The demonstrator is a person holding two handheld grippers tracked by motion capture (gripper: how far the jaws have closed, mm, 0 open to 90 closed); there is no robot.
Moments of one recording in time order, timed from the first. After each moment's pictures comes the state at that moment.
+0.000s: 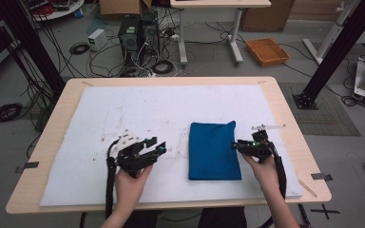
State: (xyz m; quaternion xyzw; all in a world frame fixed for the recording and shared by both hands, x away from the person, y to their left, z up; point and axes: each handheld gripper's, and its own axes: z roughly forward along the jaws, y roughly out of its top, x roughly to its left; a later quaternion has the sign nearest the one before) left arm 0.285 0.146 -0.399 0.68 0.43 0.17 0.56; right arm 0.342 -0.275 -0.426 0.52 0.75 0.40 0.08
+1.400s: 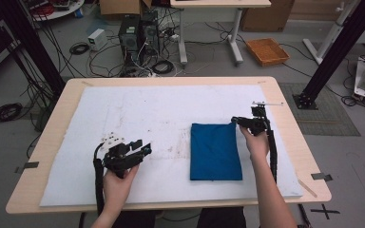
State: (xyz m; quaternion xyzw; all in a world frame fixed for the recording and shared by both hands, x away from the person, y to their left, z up) left arm 0.297 0.172 -0.423 0.68 0.47 0.15 0.54; right arm 0.443 -0.280 -0.426 0.61 0.67 0.41 0.08
